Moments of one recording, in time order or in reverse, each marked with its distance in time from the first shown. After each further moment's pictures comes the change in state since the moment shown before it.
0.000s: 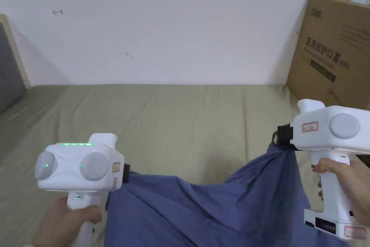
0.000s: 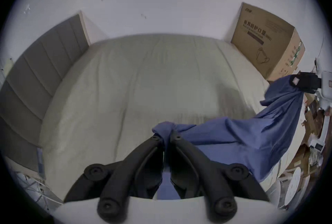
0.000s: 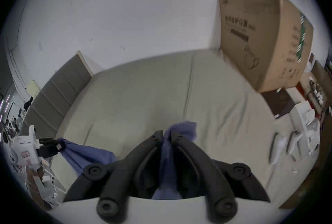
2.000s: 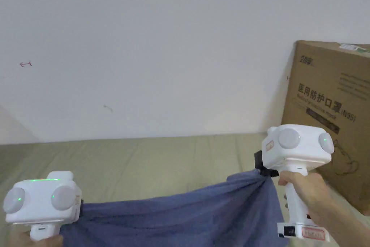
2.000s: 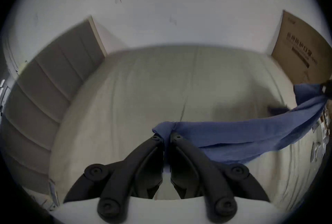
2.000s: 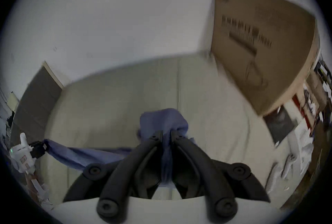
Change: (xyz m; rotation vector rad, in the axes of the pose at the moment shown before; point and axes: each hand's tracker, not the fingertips) left arm -0.070 0.124 -0.217 -0.081 0.190 0.045; right arm 0.017 0.116 -0.230 -0.191 -0.196 -0.062
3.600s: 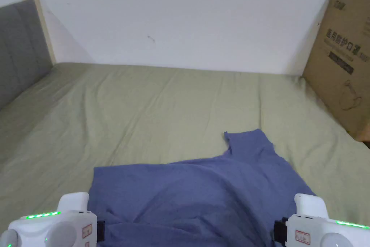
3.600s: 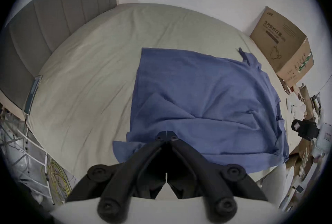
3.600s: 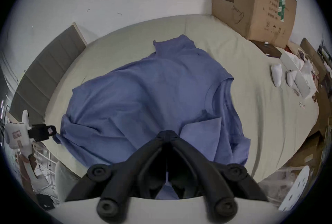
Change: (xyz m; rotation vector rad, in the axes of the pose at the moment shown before) left arm -0.057 -0.327 0.205 -0.114 -0.176 0.167; right arm -0.004 -0.384 0.186 -0.033 0.107 0.066
